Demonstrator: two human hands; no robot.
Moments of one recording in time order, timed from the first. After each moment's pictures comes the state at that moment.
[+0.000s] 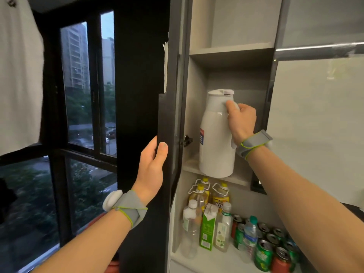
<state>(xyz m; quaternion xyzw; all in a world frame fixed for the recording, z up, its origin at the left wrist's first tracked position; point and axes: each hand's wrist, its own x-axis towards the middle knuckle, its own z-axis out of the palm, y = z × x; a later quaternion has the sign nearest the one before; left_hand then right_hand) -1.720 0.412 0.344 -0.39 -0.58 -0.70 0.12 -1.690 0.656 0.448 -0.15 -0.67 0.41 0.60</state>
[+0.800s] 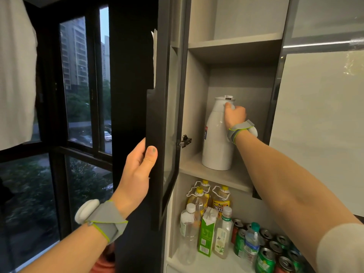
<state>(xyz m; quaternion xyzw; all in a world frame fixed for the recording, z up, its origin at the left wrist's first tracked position) -1.731 0.414 0.340 -0.39 -0.59 -0.70 0.10 -1.776 0.736 0.459 -0.25 -0.71 0.41 0.51</state>
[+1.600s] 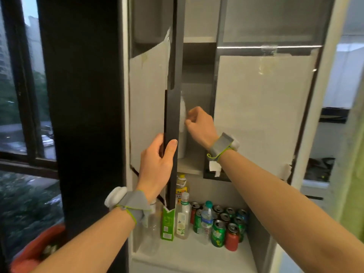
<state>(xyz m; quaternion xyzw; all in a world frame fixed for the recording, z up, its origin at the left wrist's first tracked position) -1.670 0.512 0.344 -0.46 -0.60 -0.65 0.12 -1.646 0.683 0.418 -0.21 -0.83 0.22 0.47</state>
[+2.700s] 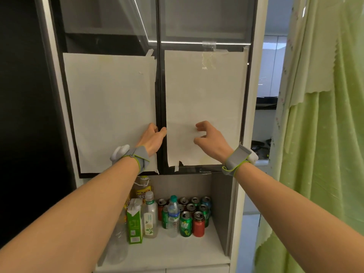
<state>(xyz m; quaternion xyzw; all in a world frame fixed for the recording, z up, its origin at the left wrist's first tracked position) -1.685 0.659 0.385 -0.47 -0.73 -0.49 -0.10 -1.501 0.741 0.380 -0.31 -0.82 0.25 0.41</state>
